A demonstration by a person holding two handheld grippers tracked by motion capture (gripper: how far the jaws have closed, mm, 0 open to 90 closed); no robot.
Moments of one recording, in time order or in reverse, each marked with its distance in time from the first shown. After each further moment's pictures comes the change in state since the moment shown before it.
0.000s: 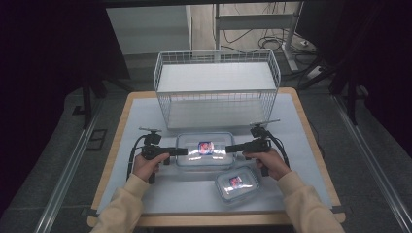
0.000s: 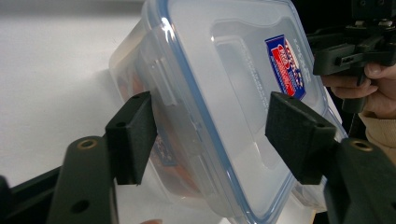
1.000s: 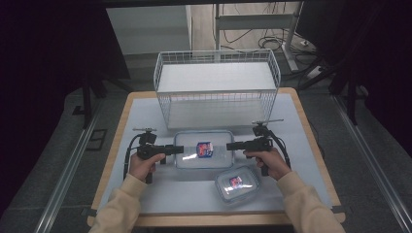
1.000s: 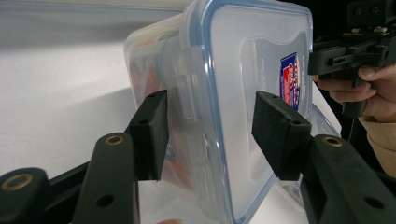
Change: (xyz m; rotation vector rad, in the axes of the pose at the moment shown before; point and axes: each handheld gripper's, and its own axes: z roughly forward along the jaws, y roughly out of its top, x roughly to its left) left arm -0.006 0.000 -0.015 -0.073 0.013 0.051; right arm 0.010 0.001 -0.009 -0.067 0.005 -0.016
